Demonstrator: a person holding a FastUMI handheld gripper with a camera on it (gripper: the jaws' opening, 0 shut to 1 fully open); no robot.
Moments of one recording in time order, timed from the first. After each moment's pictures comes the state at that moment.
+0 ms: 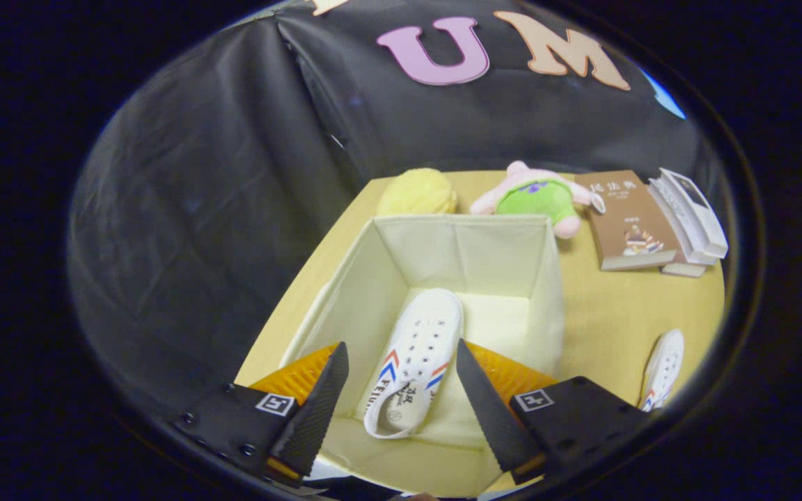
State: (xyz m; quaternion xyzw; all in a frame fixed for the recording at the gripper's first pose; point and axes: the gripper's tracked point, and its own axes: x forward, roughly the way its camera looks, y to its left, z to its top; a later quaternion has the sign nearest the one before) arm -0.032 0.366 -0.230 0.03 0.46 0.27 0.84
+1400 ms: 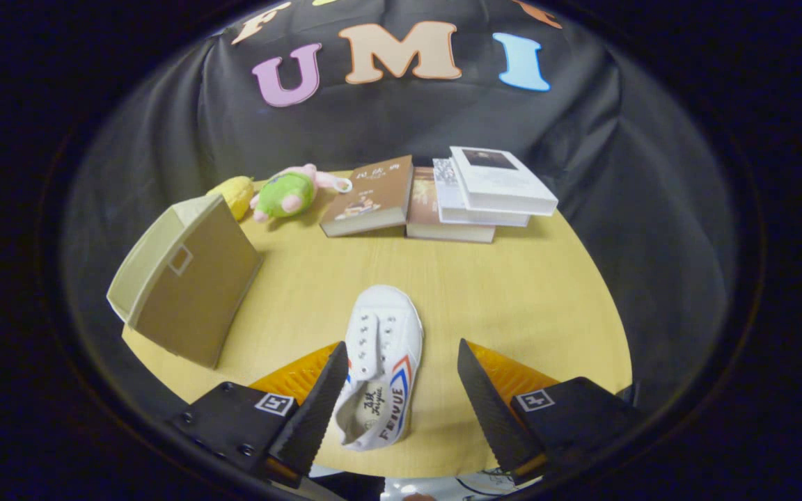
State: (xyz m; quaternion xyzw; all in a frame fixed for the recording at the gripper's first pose) arm -0.014 -0.030 -0.283 -0.04 0.46 0.09 0.88
